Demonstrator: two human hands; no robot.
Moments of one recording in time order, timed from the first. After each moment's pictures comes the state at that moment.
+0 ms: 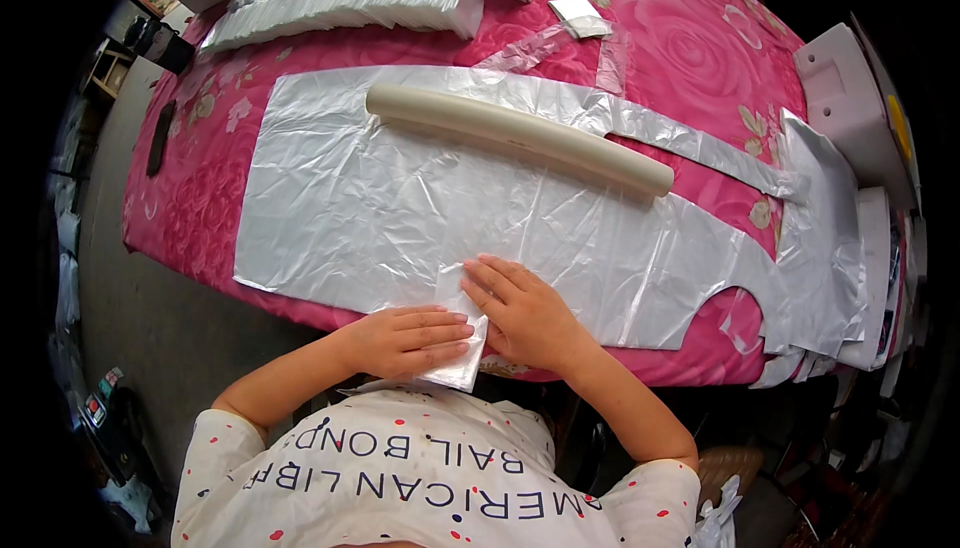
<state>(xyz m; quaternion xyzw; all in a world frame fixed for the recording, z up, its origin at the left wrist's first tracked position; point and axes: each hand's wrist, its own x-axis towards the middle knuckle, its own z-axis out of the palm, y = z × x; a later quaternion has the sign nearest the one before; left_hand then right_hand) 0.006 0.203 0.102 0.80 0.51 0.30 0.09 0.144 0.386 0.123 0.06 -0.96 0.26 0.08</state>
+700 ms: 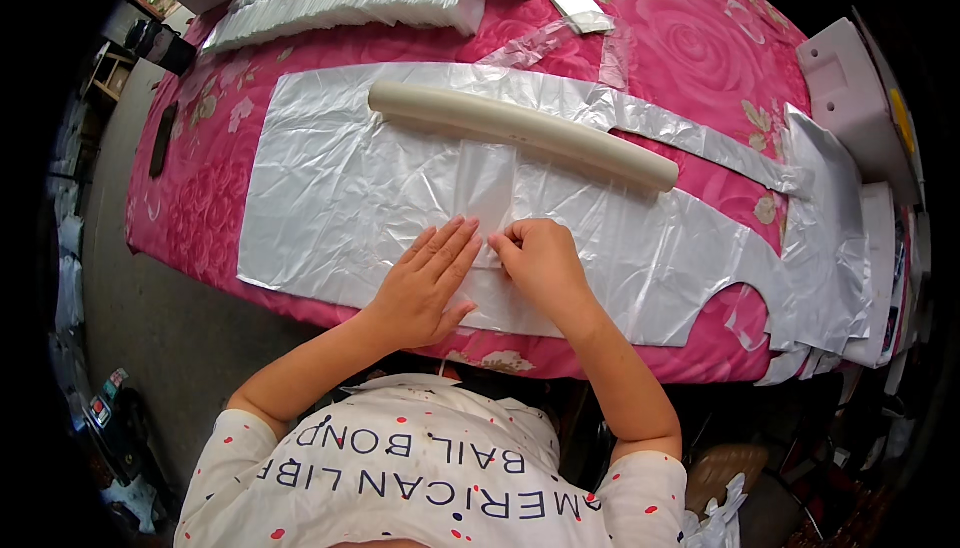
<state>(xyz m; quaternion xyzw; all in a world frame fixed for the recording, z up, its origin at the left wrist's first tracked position) 0.008 0.243 0.113 0.66 0.71 0.23 0.09 0.104 0.405 0.134 -0.35 -0.78 0.52 -0.03</state>
